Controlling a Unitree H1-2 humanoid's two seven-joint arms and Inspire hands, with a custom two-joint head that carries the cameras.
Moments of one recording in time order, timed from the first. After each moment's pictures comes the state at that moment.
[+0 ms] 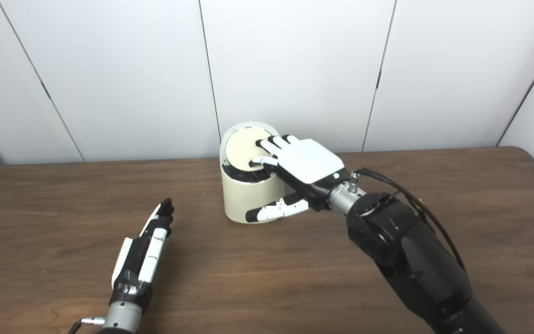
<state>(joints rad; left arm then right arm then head) 0.01 -0.01 -0.05 -0.22 0.12 0.15 0.02 -0.56 -0.40 0.40 -0.20 -0.90 0.07 0.48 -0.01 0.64</state>
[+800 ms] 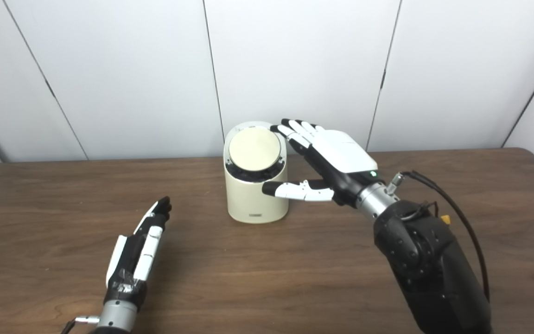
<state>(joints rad) 0.01 0.00 -0.03 -0.24 0.14 0.15 0.03 -0.42 -0.33 0.16 -0.35 -0.73 0.19 0.47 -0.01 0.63</state>
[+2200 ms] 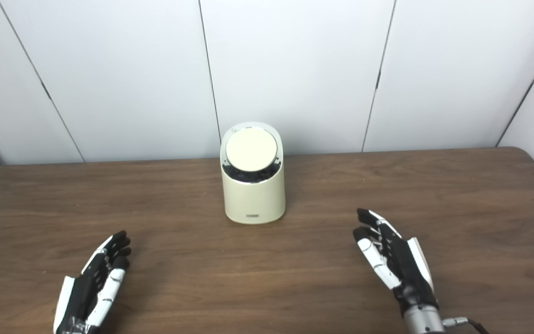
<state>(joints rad) 0.20 0.08 0.07 -0.21 0.14 -0.10 0.08 0.06 -0.12 -0.07 -0.22 -0.21 0.07 0.05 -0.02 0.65</state>
